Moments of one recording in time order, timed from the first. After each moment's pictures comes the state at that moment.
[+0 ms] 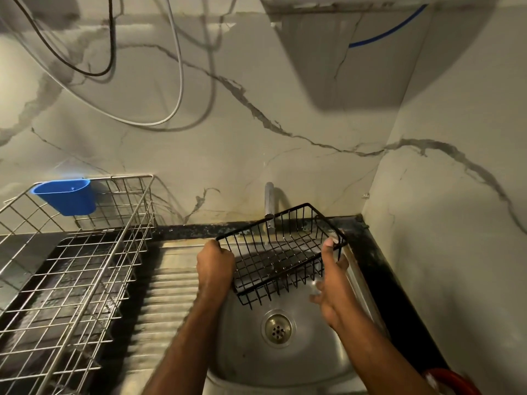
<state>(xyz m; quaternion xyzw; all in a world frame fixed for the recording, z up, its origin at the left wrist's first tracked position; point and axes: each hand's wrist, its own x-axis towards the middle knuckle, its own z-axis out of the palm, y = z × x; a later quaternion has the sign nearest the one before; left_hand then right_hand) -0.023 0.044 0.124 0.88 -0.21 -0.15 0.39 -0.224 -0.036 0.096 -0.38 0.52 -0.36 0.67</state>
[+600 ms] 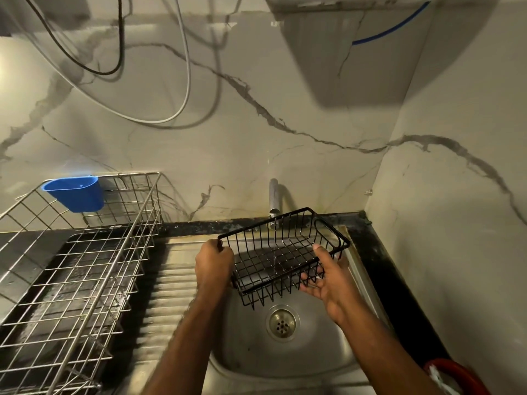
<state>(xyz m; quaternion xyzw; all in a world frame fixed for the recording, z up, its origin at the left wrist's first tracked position) -0.025 0.067 0.127 0.85 -0.18 -0.19 0.46 -0.225 -0.031 0.085 -0.35 0.47 -0.35 0.73</state>
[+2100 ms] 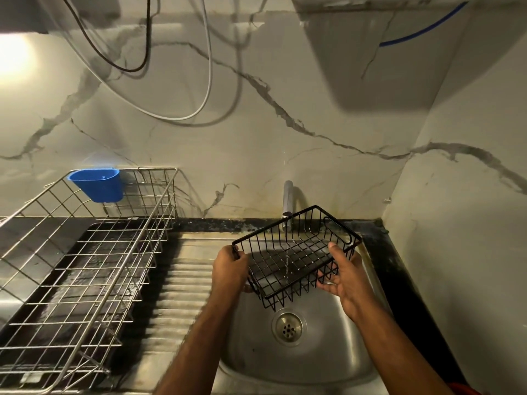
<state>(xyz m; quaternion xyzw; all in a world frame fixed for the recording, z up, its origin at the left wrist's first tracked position) -0.033 0.066 0.105 0.78 -0.15 -0.25 0.54 -0.226 -0.066 0.076 -0.44 0.49 -0.34 0.68</state>
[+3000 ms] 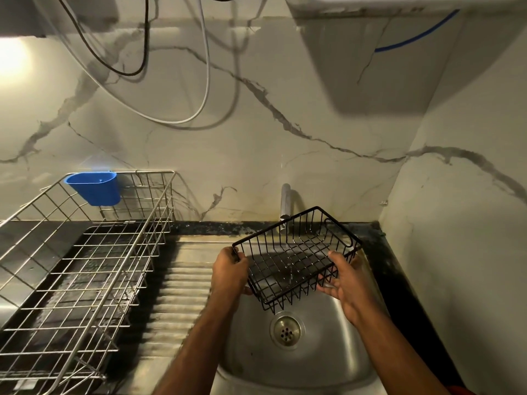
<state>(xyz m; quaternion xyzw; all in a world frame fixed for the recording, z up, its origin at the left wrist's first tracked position) -0.034 0.061 0.101 0.77 -0.14 -0.27 0.56 -0.232 -0.042 0.117 -0.43 0.49 -0.37 0.66</state>
